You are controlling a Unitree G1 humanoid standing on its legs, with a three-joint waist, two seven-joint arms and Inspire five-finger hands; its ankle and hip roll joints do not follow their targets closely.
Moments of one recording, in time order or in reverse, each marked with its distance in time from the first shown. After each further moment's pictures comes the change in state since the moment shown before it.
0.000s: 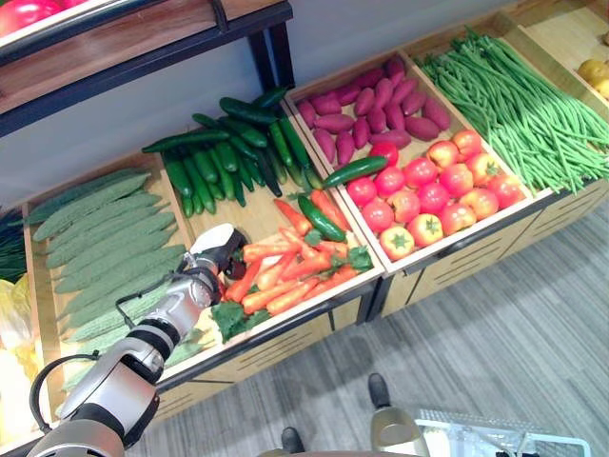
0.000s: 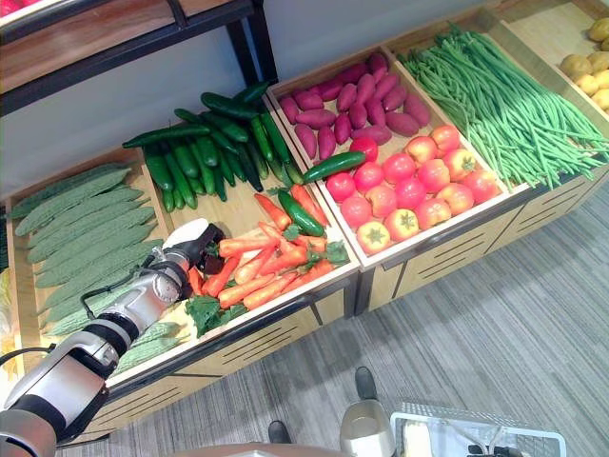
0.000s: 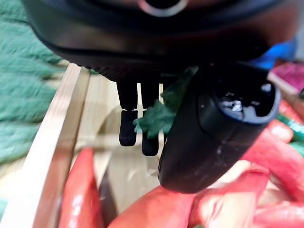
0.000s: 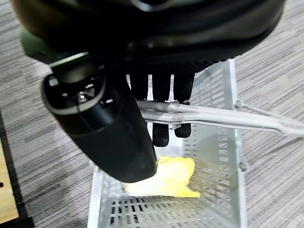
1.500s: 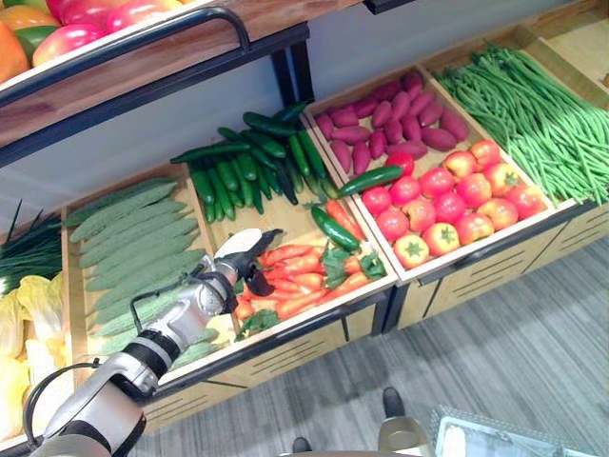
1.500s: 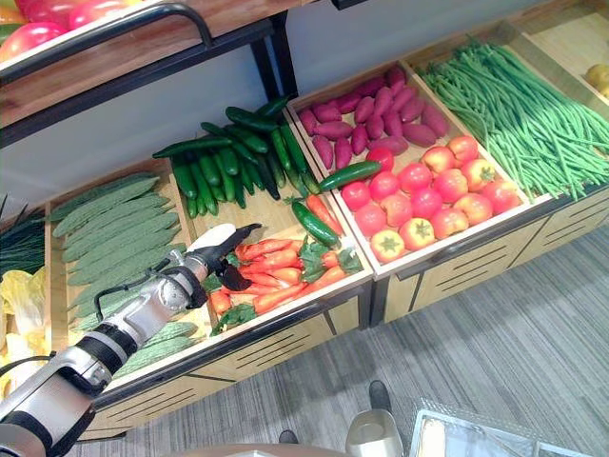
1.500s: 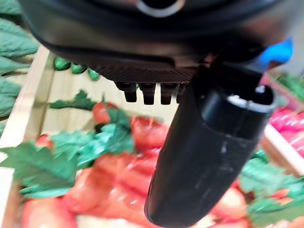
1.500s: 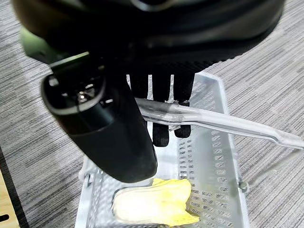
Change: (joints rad) left arm 0.074 0.034 -0.040 -0.245 -0.042 -0.018 -0.095; right arm -0.033 -0.123 -0.127 0.087 0.000 0.059 0.049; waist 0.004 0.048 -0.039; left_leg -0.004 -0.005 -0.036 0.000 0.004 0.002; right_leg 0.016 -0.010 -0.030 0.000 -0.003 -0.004
